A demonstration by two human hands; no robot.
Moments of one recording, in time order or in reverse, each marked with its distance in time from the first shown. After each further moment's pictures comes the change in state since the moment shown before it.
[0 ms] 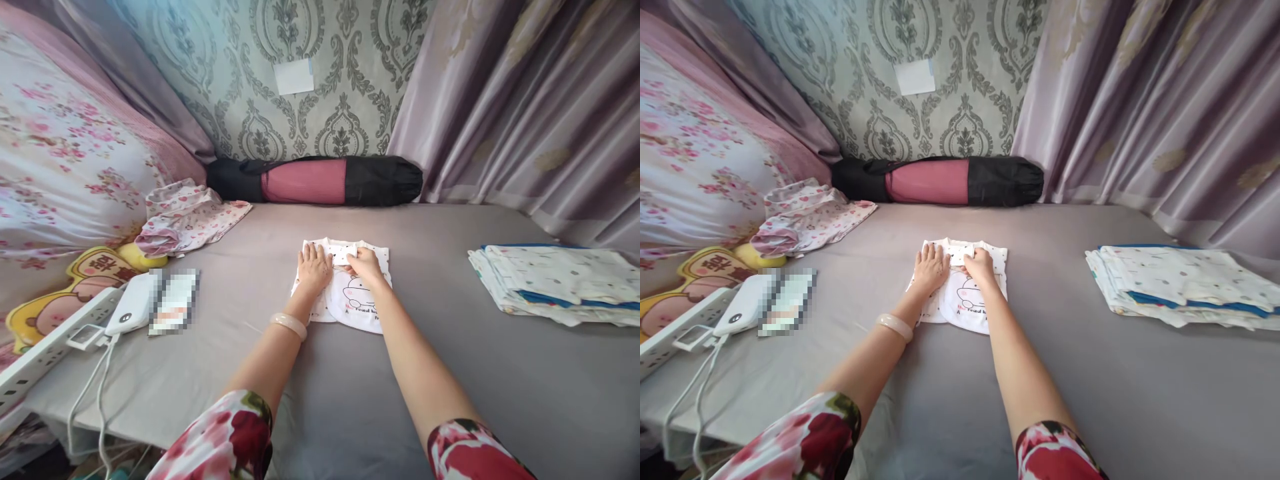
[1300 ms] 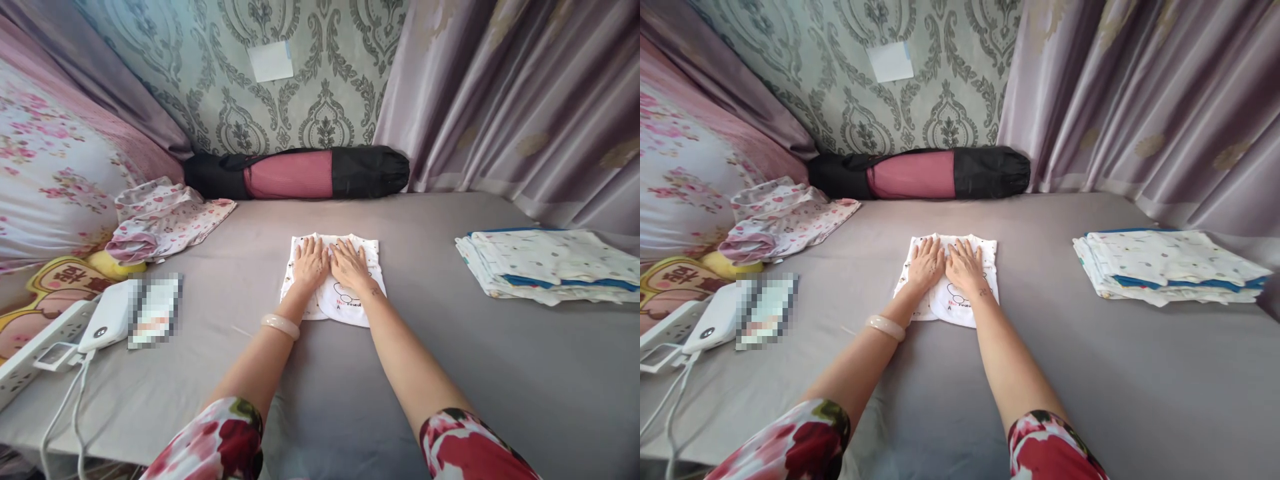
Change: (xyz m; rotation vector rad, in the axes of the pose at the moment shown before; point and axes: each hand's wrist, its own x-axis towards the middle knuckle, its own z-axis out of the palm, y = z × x) left_hand -0.004 0.010 0.002 -0.074 0.077 0.144; right_hand -0.016 0.019 0.005 -0.858 -0.032 -0.482
